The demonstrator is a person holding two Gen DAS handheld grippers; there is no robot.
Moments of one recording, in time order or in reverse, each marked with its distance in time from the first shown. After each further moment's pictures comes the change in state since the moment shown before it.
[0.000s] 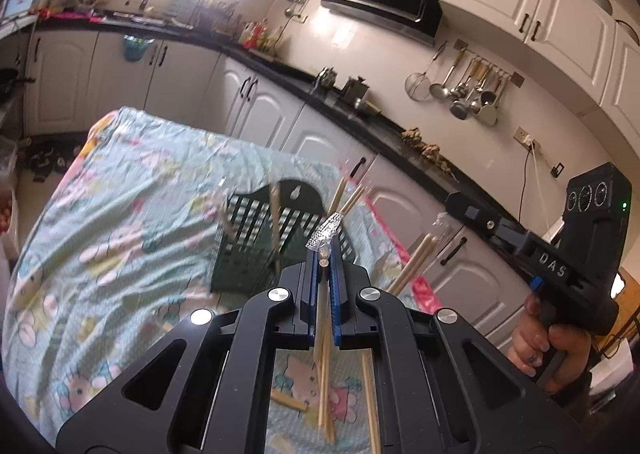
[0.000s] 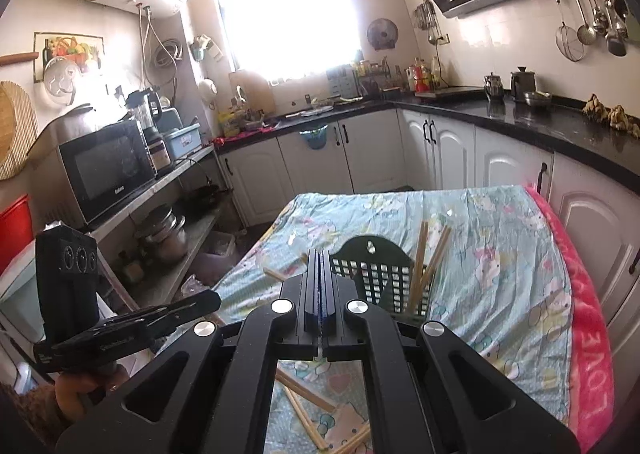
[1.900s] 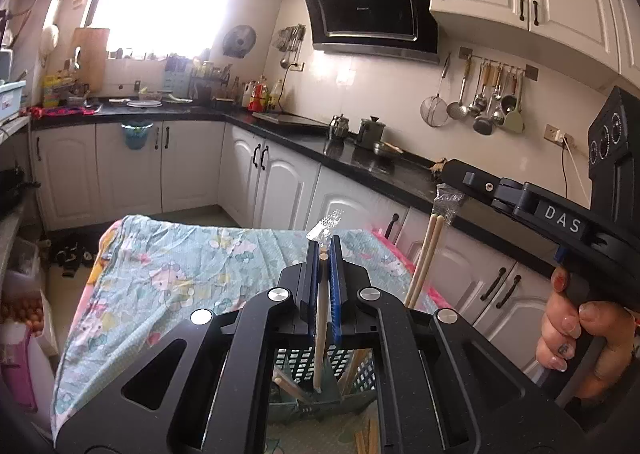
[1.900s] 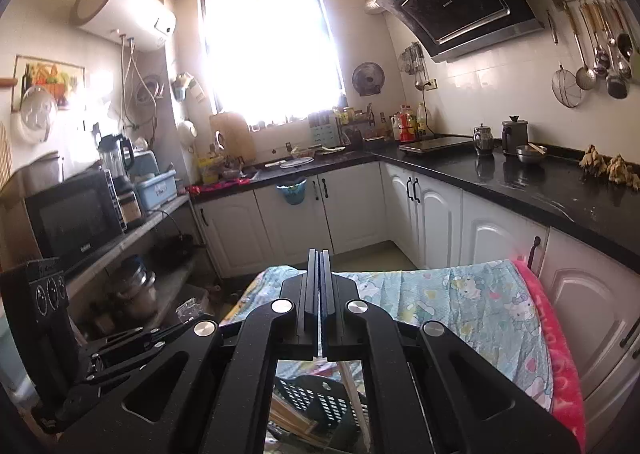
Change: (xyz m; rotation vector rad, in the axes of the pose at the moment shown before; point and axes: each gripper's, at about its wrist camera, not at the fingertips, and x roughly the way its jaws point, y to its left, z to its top) left arm 0.074 -0.034 0.095 0.199 -0.144 0.156; right arm 0.059 -0.047 0.104 -0.035 -0.136 -0.083
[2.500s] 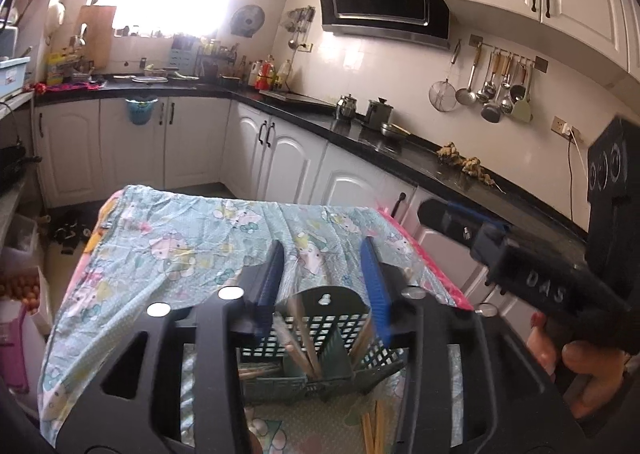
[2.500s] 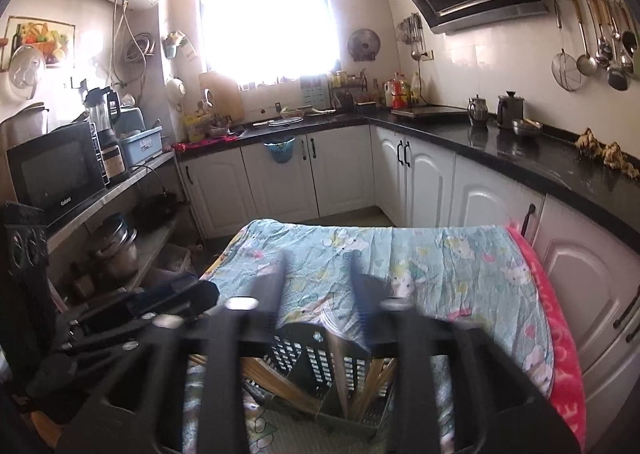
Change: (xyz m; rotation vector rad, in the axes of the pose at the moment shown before) left arm 0.006 0.015 -0.029 -0.035 0.051 0.010; right arm 0.019 0.013 -0.056 -0.030 0.120 -0.053
